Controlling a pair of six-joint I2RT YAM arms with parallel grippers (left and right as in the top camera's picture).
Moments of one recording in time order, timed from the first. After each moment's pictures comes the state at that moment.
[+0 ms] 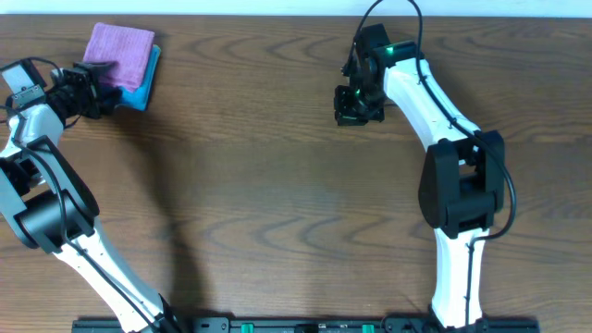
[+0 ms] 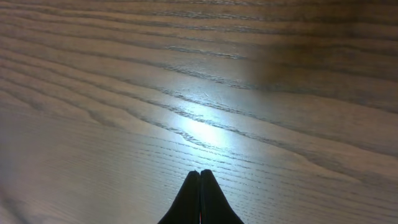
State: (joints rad) left arm 0.53 2.28 1.64 -0.23 0.88 -1.12; right arm 0.27 2.27 1.92 -1.09 -0.32 0.29
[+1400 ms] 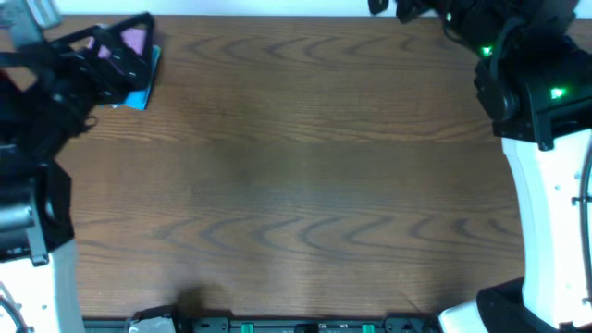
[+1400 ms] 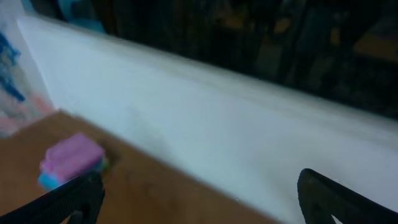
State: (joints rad) left arm 0.14 1.17 1.63 -0.67 0.52 -0.37; right arm 0.30 1.66 2.20 -0.73 -0.18 -0.06
